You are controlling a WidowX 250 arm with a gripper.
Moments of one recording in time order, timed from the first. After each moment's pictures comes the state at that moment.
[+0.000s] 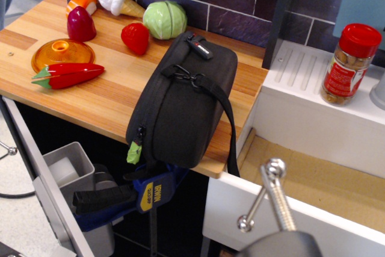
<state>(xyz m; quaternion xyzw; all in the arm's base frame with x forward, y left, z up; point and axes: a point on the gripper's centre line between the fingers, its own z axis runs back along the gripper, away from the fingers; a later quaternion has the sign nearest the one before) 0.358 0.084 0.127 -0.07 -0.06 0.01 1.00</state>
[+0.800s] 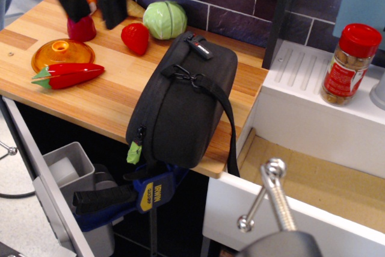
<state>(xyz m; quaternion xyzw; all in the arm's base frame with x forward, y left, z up) 0.259 0.071 0.133 -0.11 -0.02 -0.06 0.99</state>
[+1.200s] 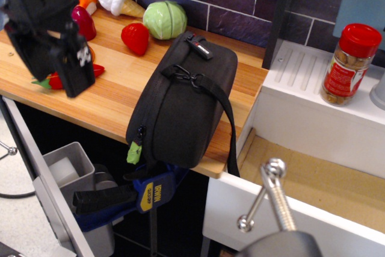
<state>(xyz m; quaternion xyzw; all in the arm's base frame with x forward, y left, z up) 0.200 0.055 0.107 -0.08 -0.03 -0.10 0.99</state>
